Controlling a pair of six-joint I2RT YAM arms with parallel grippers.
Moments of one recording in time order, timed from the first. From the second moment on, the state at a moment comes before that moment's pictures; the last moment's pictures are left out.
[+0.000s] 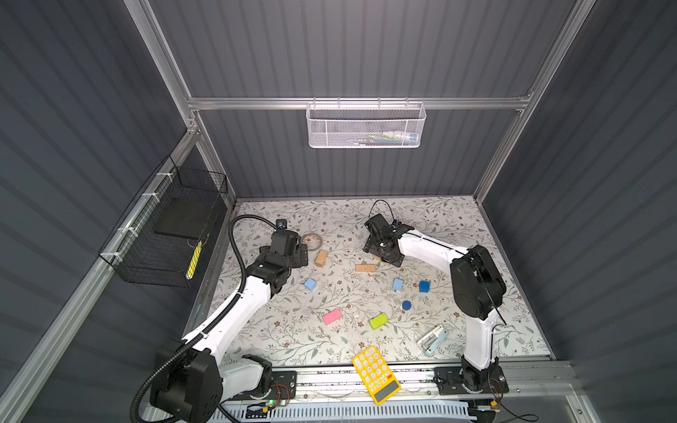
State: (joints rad) left arm -0.39 1.23 0.90 -0.40 -0.39 -0.22; right arm 0.60 2.03 1.52 -0.67 0.27 1.00
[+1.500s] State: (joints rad) left arm -0.39 1.24 0.90 -0.39 -0.41 -0.19; right arm 0.59 2.17 1.60 -0.73 0.28 1.04
